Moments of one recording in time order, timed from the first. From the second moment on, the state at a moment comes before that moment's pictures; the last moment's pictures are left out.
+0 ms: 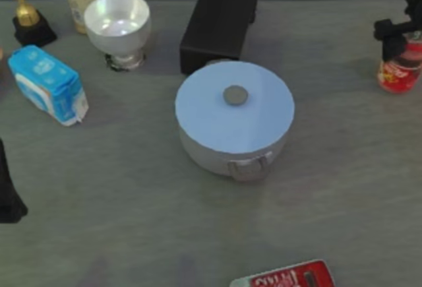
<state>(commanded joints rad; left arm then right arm) 0.00 0.00 0.00 0.00 0.00 0.00 -0.02 2.59 2.38 -1.18 -0.06 -0.27</state>
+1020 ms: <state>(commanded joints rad) 0.00 0.00 0.00 0.00 0.00 0.00 -0.01 2.37 2.17 -1.18 -0.06 -0.27</state>
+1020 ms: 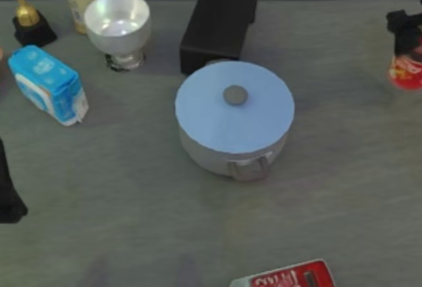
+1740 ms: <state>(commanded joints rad) 0.00 0.00 0.00 0.00 0.00 0.00 -0.01 2.06 1.88 -1.20 -0.06 -0.27</state>
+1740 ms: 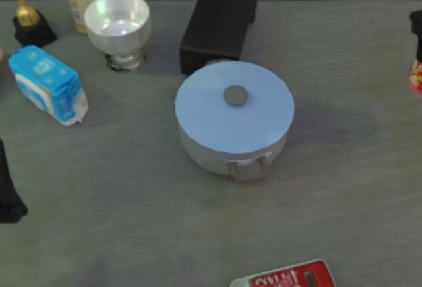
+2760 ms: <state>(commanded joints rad) 0.00 0.00 0.00 0.00 0.00 0.00 0.30 2.02 1.62 -0.98 0.06 0.30</state>
